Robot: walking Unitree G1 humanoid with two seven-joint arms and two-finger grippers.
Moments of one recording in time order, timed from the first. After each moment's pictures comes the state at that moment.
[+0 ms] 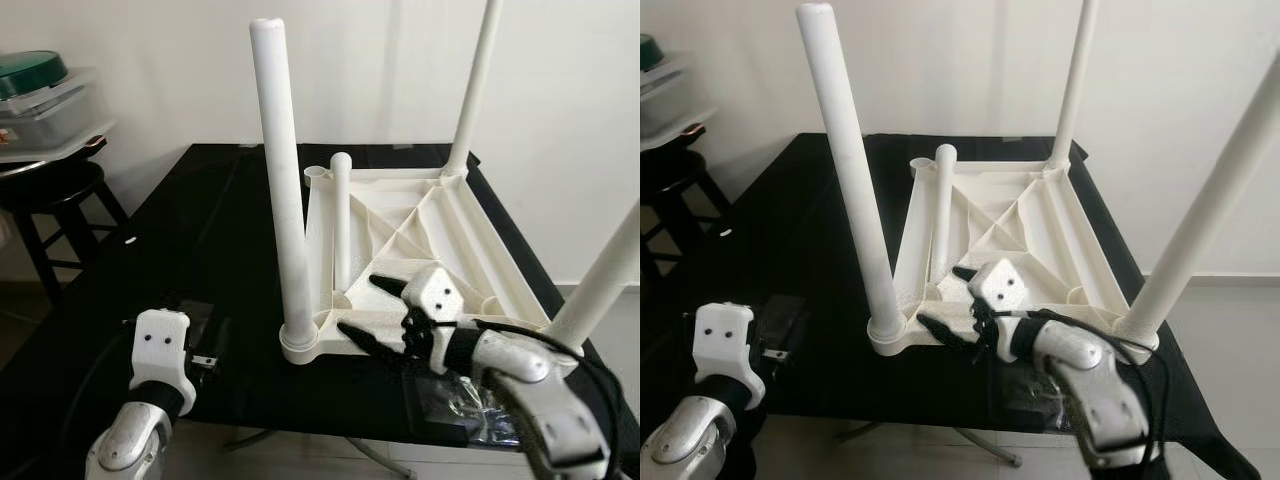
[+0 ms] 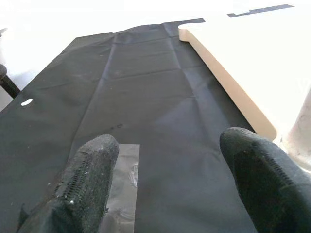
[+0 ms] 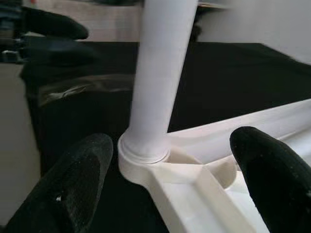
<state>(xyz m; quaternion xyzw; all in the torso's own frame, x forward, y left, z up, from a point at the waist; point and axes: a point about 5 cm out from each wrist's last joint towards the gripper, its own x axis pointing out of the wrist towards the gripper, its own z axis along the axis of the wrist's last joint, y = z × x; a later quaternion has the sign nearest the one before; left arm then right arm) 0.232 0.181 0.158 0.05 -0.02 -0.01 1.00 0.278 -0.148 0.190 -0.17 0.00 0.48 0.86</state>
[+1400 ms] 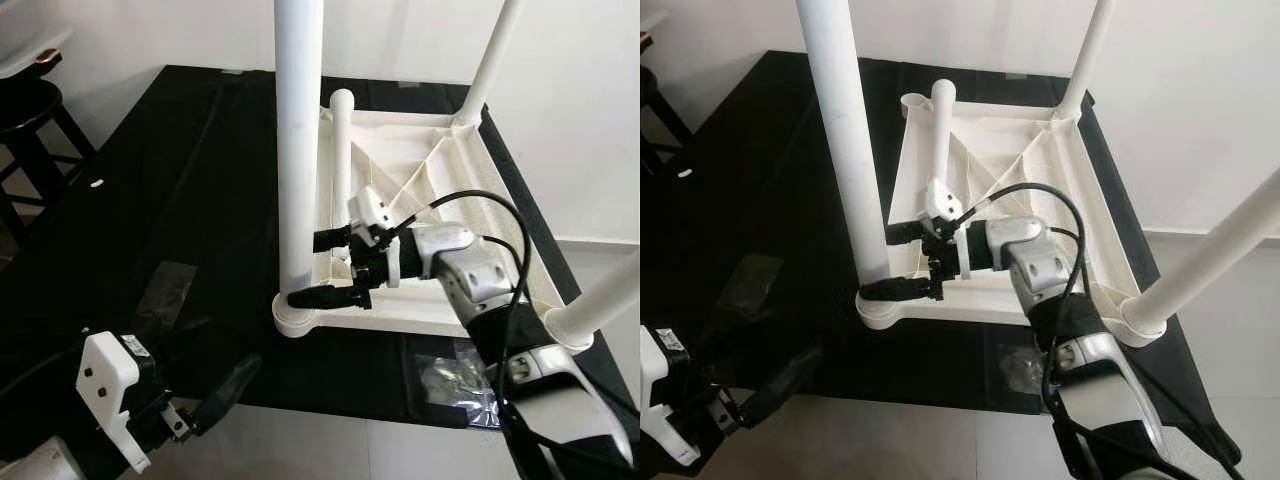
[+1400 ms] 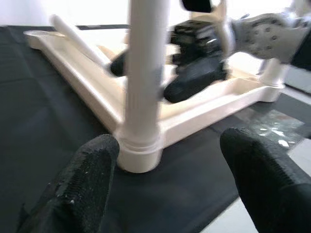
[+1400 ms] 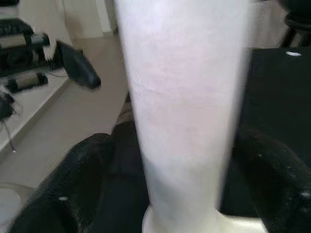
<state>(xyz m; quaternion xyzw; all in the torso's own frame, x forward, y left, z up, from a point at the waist) 0.162 0.176 0.203 0.02 -0.08 -0.33 0.94 0.343 -0.079 0.235 -0.13 -0.01 0.71 0.69</state>
